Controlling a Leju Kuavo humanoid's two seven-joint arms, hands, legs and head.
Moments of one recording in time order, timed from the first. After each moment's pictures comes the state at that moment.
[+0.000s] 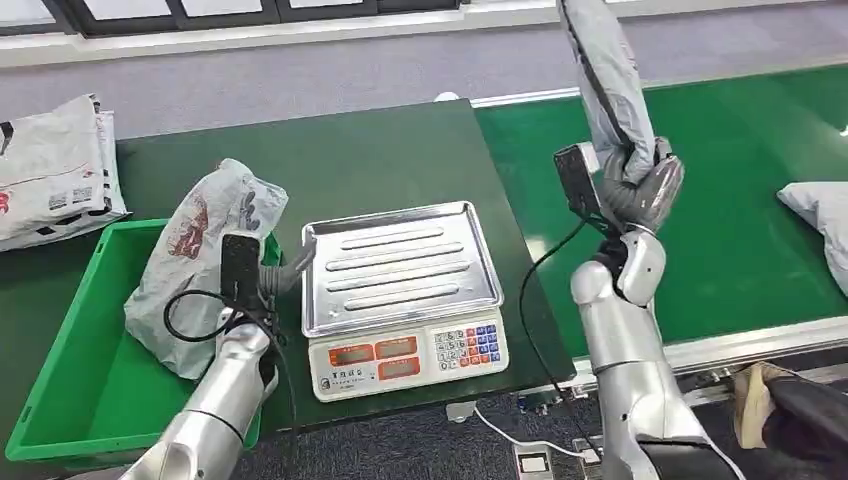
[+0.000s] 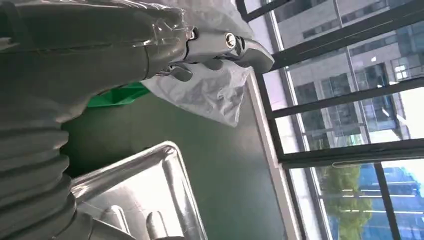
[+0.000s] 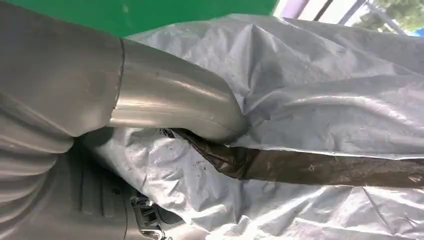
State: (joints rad) left arm -0.63 -0.22 -0.08 -0.61 -0.20 0.35 -0.54; right arm -0.55 0.06 0.02 -1.03 1.27 -0.68 0.00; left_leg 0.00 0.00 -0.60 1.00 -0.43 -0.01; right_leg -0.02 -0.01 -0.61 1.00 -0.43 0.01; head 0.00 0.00
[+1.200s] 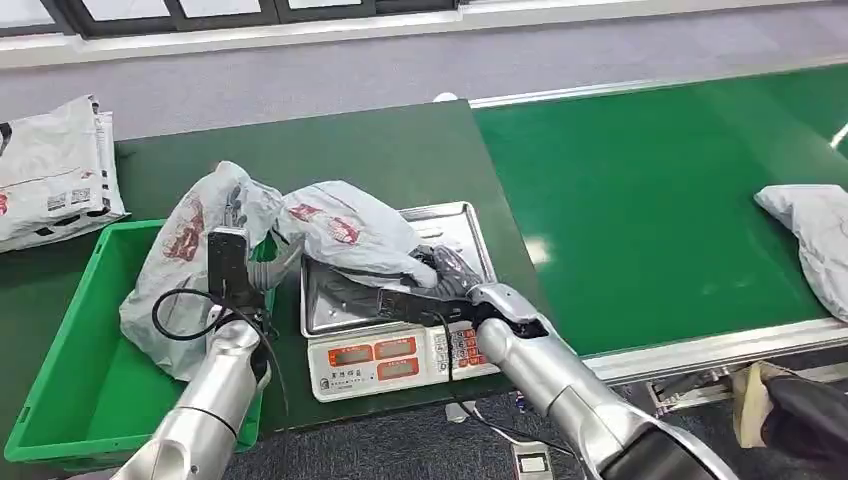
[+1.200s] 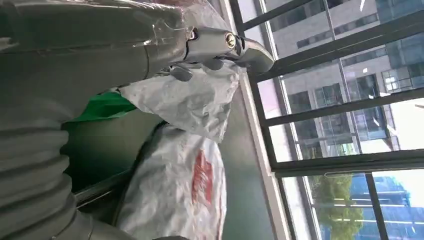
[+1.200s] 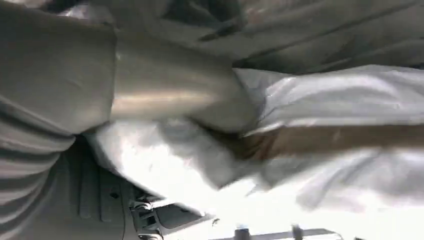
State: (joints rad) left arm -0.64 -0.21 -0.06 -0.62 -0.20 0.35 -0.56; right arm -0.56 0.05 0.71 -0.80 0.84 -0.05 -0.25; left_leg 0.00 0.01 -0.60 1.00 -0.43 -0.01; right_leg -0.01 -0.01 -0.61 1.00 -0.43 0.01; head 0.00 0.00
